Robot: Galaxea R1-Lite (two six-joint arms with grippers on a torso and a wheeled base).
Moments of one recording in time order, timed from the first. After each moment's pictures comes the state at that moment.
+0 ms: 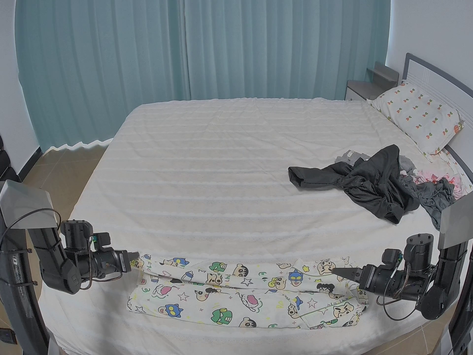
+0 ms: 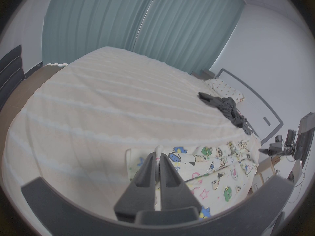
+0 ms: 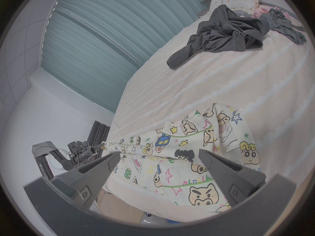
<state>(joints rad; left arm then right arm) 0.09 2.29 -0.43 -1.20 -0.47 -0.09 0.23 2.14 -0.03 -1.55 0.36 0.64</state>
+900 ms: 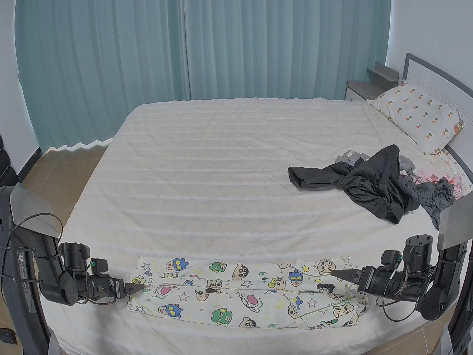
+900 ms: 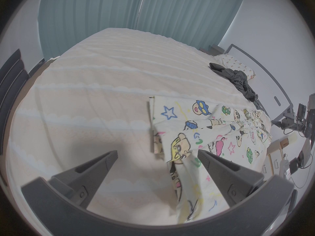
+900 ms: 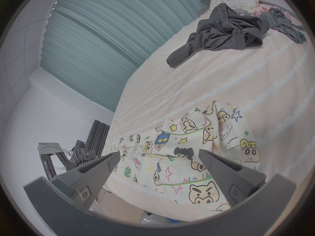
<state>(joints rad) 0.18 2.38 -0.33 -1.16 -0.46 0.06 0.24 2.15 -0.03 -1.55 0.36 0.64</state>
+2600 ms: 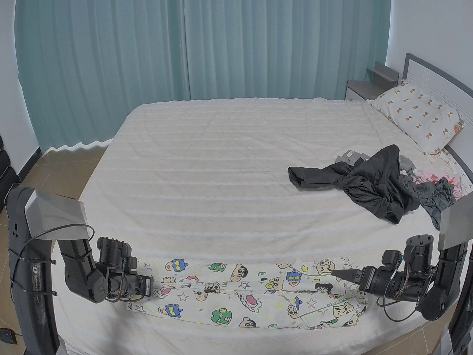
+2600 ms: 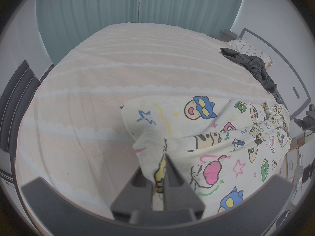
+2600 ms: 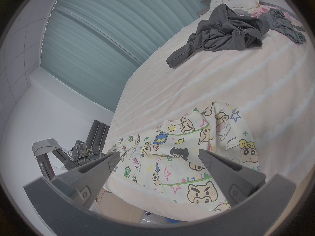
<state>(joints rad) -0.12 2.38 -0.50 -0.96 -0.08 -0.09 0.23 2.15 -0.02 -1.55 0.36 0.64</state>
